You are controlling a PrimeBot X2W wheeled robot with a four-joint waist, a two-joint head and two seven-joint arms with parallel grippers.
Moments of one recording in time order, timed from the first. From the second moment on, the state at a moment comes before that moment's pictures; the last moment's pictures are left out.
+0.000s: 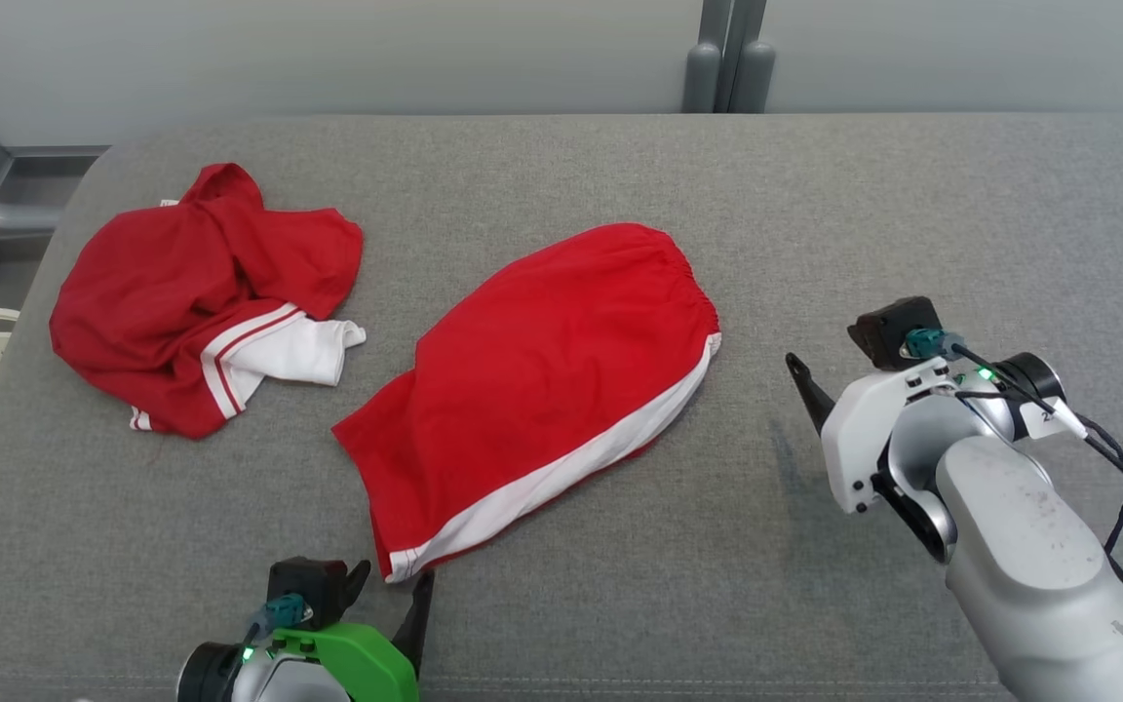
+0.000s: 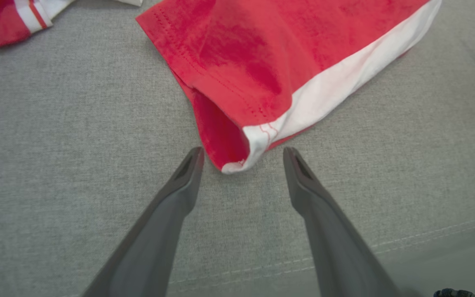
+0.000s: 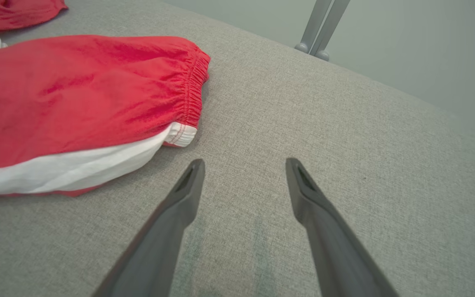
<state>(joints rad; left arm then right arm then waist) -0.09 0.16 -0.36 0.40 -0.37 -0.06 0.06 -0.53 -0.20 0.31 0.61 0.14 0.13 0.13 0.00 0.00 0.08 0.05</state>
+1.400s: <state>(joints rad) -0.20 0.16 -0.39 0.43 -0.38 -0.04 0.04 -0.82 -0.21 0.62 0.97 0.40 0.13 0.01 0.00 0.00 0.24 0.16</state>
